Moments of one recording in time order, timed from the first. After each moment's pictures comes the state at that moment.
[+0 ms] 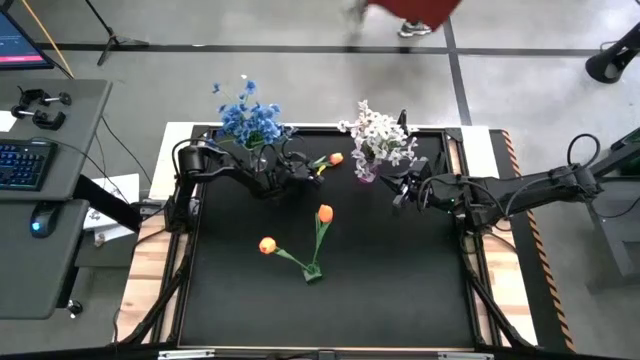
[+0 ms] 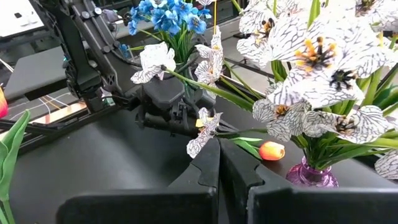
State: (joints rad) left arm 0.30 2.07 0.81 0.70 -0.61 -0.35; right arm 0.12 0.87 0.64 -0.09 0.60 0.38
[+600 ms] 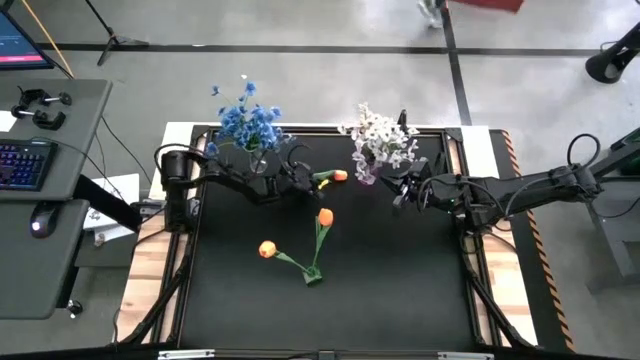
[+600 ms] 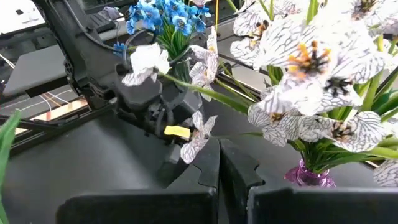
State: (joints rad) left arm 0.20 1.93 0.81 0.43 -0.47 -0.38; right arm 0.12 0.87 0.64 -0.10 0.59 0.38
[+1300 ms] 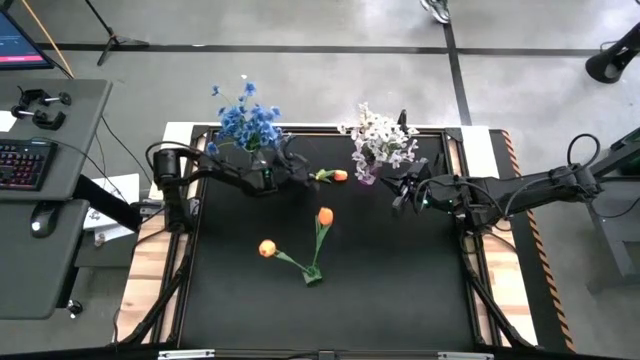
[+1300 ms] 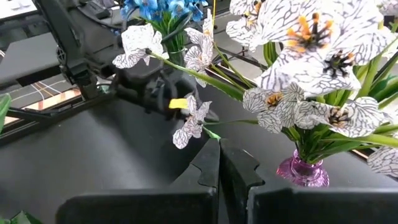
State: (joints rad) left arm 0.24 1.86 0.81 0.36 -0.57 -0.27; right arm 0.12 0.87 0.64 -0.14 0.59 0.38
